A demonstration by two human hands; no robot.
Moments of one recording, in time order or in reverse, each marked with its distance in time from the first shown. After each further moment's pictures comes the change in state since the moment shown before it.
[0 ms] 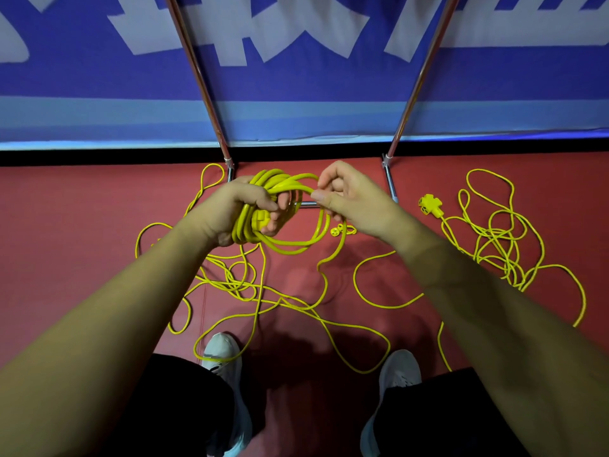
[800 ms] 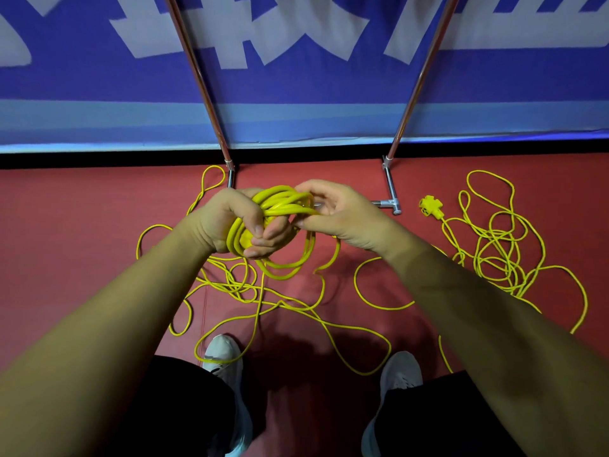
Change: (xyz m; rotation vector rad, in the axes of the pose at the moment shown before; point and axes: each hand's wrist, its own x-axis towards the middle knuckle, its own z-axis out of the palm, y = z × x) left_hand -0.012 0.012 0.011 -0.089 -0.452 -0.153; right_hand -0.001 -0.001 0.023 0.233 -0.149 -0.080
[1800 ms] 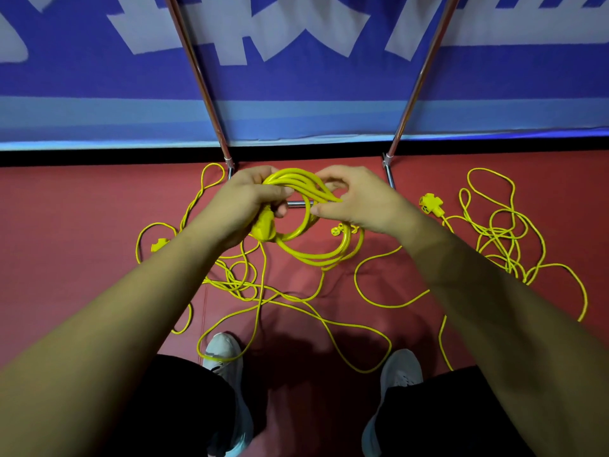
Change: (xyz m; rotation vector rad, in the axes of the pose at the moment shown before) left_hand 0.017 -0.004 0.006 0.365 0.913 0.133; right_hand -0.003 -0.019 -0.028 -0.469 0.127 0.075
